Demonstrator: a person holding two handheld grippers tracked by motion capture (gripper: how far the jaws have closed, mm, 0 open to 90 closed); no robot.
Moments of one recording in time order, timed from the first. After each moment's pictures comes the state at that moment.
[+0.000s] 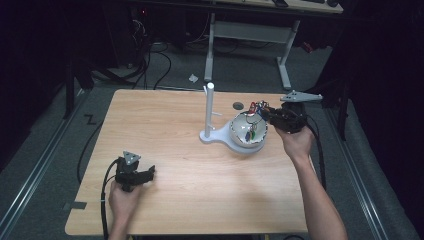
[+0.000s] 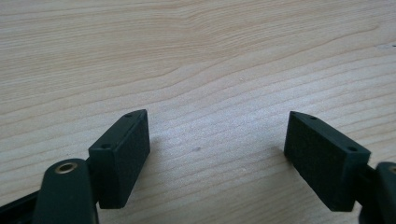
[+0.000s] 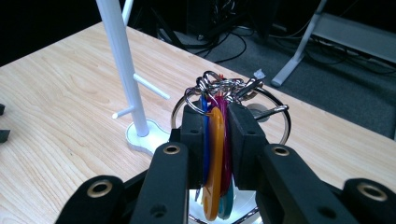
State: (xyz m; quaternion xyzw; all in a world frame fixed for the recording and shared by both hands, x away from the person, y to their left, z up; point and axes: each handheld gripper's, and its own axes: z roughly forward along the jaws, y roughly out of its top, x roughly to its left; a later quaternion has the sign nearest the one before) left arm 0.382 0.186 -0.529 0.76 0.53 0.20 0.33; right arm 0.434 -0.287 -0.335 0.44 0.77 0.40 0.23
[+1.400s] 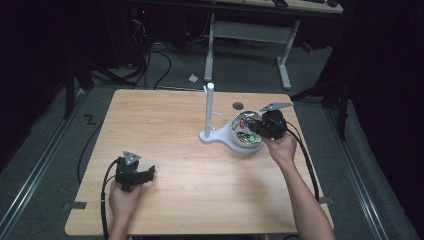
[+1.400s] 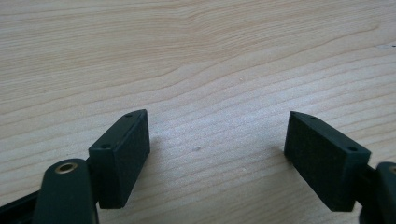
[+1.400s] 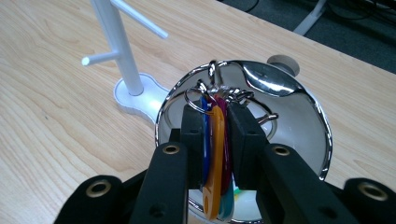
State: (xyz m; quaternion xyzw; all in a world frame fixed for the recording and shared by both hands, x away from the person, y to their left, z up) left arm 0.382 0.186 -0.529 0.76 0.53 0.20 0.33; right arm 0.460 -0.264 -0.399 0.45 0.81 0.34 0.19
